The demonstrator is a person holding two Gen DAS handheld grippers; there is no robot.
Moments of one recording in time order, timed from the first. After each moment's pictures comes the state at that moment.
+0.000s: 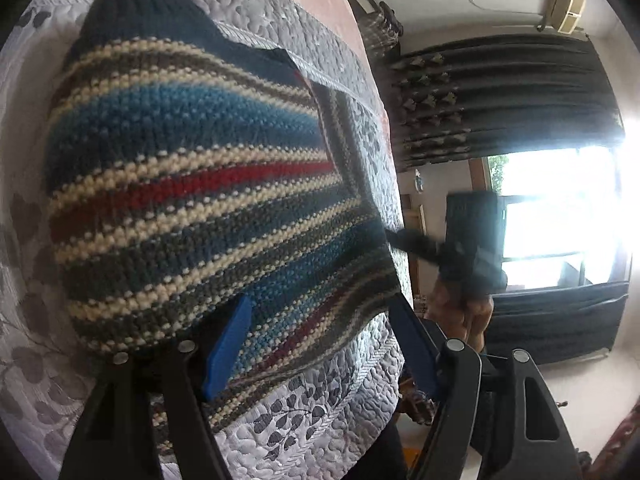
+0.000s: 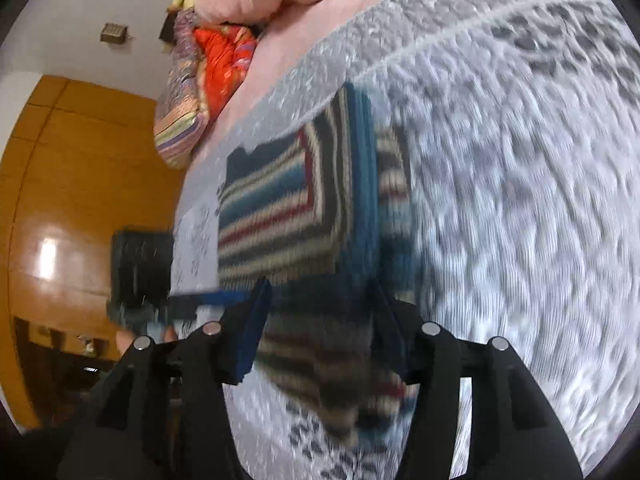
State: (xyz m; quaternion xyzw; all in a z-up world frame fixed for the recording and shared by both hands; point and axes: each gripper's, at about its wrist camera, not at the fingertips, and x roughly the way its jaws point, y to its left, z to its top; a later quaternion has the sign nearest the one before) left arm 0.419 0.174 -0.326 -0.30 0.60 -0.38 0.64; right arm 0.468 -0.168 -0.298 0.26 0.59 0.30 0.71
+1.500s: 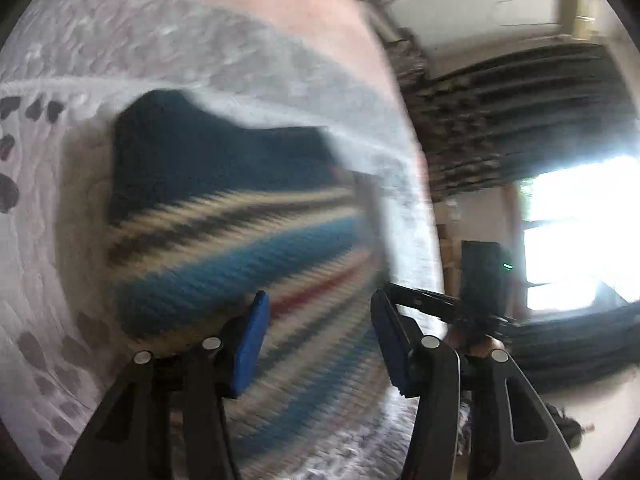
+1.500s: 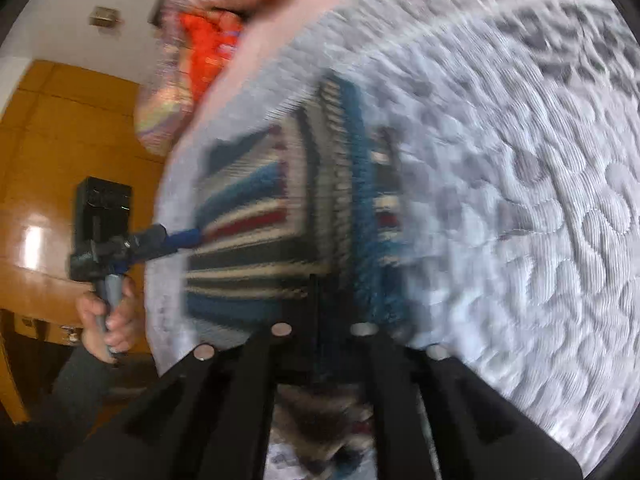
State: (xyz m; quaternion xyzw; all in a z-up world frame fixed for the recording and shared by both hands) left arm 0.461 0.191 -0.302 -0.28 0.57 -0.34 0.69; right arm 0.472 -0.176 -0.321 0.23 0.59 0.31 0.71
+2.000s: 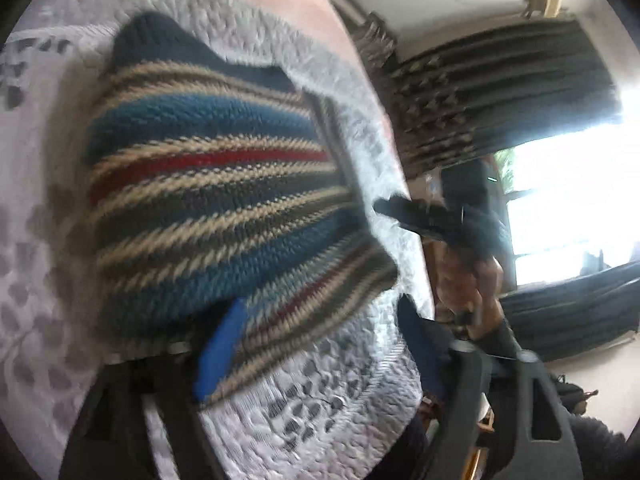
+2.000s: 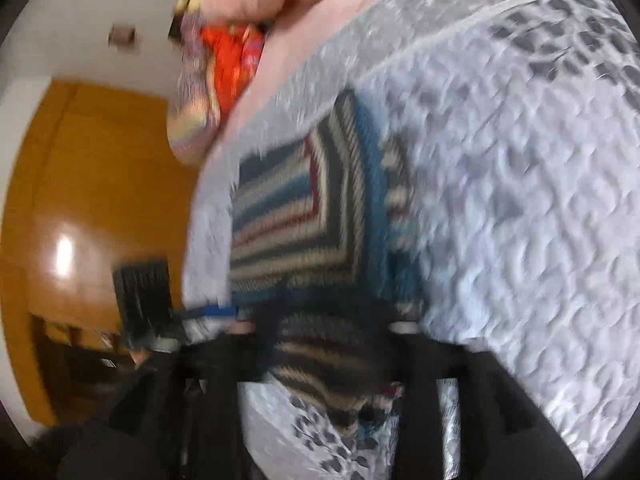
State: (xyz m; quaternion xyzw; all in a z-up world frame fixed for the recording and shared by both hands) left arm 0.371 0.209 -0.307 -0.27 0.56 -0.36 0.69; right arm 0.478 -0.217 -0.315 0.29 0.59 0.32 0.68
